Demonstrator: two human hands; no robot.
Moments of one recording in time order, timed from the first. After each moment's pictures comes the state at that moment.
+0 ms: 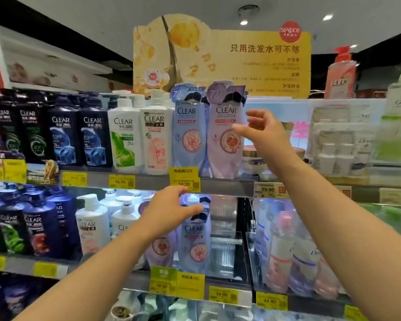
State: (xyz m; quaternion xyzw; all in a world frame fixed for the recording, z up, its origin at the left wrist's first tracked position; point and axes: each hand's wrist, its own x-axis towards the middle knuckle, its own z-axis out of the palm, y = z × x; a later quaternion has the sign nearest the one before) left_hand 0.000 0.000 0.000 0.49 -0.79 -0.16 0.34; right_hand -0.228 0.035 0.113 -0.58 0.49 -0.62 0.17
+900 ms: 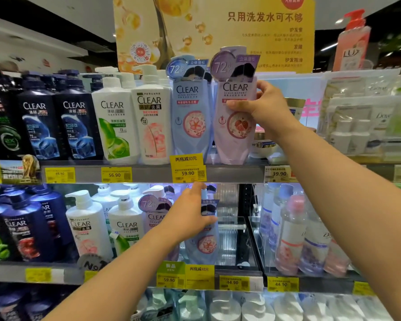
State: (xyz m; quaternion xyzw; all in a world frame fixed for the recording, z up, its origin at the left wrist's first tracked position) left_hand -0.021 -0.040 -0.044 0.43 -0.86 -0.14 0.25; right_hand -0.223 -0.023 0.130 -0.55 0.49 -0.65 0.18
